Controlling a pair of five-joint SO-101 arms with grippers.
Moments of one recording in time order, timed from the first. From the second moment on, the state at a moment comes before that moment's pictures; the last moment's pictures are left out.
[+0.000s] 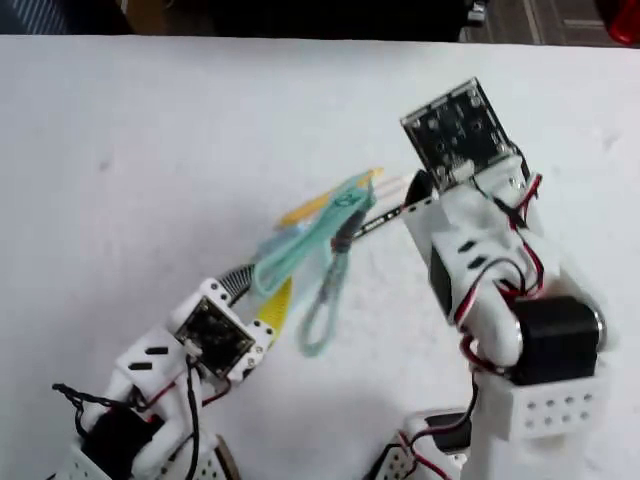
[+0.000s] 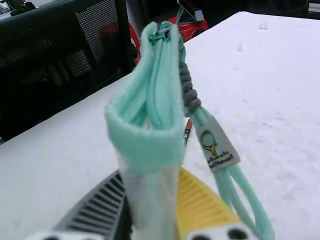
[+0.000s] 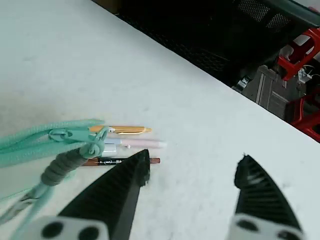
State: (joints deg) left arm 30.1 -104.1 76.5 54.5 -9.6; right arm -9.4 -43.3 -0.9 84.7 26.4
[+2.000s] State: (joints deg) left arm 6.5 -104.0 81.6 44.5 -1.9; right arm -4.8 32.0 -6.2 58.4 -23.9
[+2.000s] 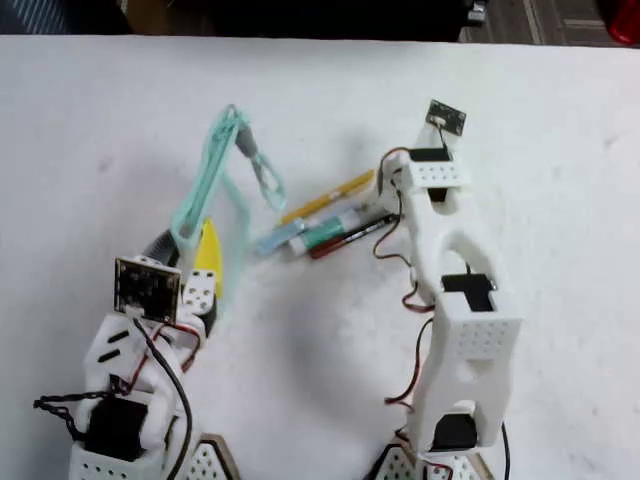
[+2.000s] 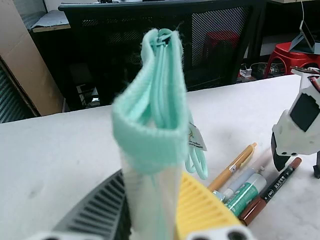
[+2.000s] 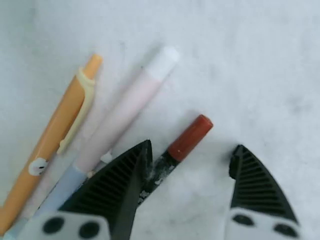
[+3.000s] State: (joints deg) left arm 6.5 -104.0 81.6 44.7 -2.1; right arm -2.8 15.8 -19.9 80.3 -23.3
